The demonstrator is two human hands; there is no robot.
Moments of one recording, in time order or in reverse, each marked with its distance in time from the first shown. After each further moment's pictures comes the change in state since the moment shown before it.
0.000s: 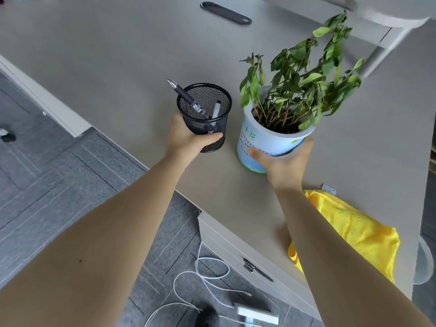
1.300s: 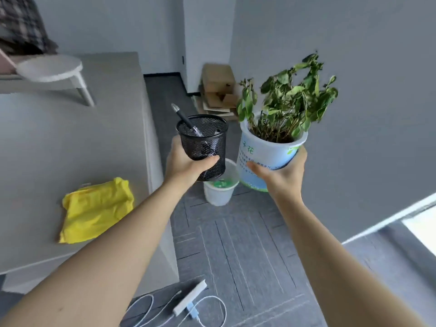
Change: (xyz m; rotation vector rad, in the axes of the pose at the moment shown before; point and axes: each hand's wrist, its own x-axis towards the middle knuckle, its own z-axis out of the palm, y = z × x) left_hand -0.373 0.203 0.259 -0.024 -0.826 0.252; right_hand -0.250 -0.050 -0.449 -0.085 0.855 -0.022
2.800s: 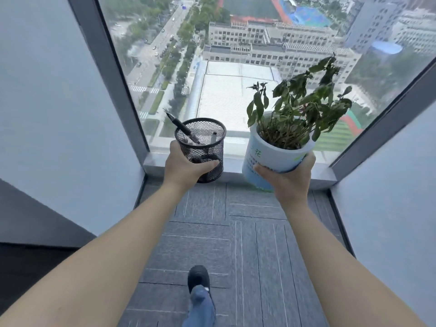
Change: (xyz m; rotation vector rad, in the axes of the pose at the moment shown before) left_hand -0.443 0.133 0.837 0.039 -1.216 0.234; right_hand -0.115 0.192 -0.874 -0.288 1.198 0.186
